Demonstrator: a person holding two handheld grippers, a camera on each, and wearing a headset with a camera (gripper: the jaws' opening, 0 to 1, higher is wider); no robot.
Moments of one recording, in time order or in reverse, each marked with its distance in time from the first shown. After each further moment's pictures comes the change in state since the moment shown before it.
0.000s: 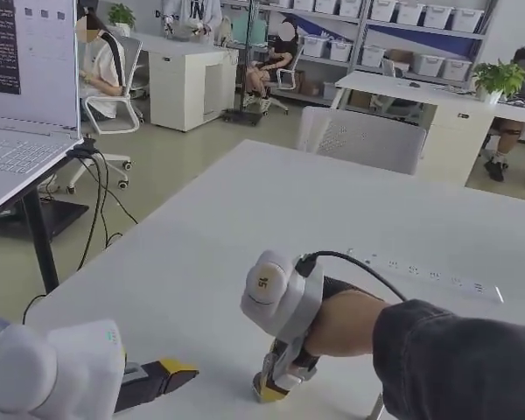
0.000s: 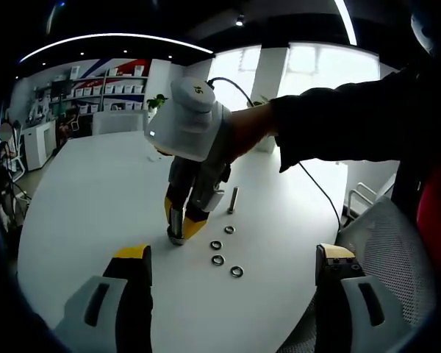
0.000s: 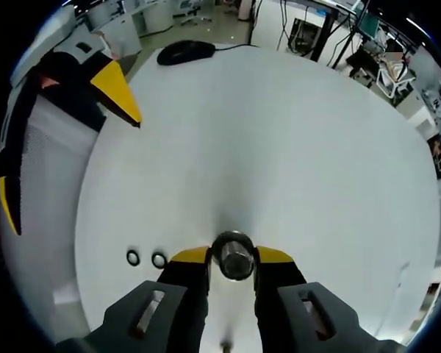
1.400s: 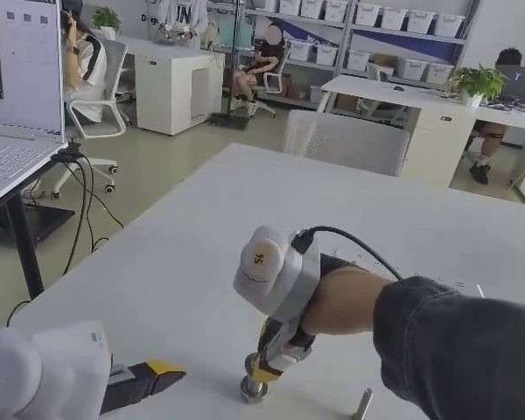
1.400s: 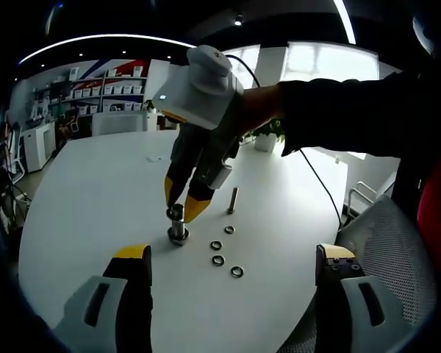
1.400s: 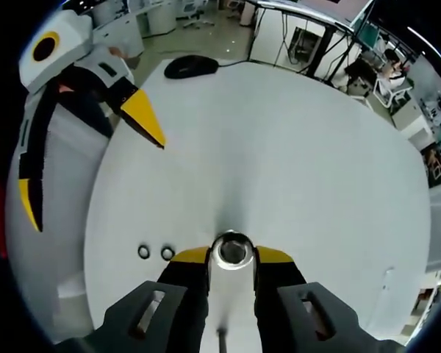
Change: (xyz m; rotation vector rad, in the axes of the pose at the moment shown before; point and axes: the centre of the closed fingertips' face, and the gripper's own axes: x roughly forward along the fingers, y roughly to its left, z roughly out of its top) left arm 0.000 0.000 0.000 0.008 0.003 -0.001; right arm -0.032 -0.002 0.011 -0.037 -0.018 -0.029
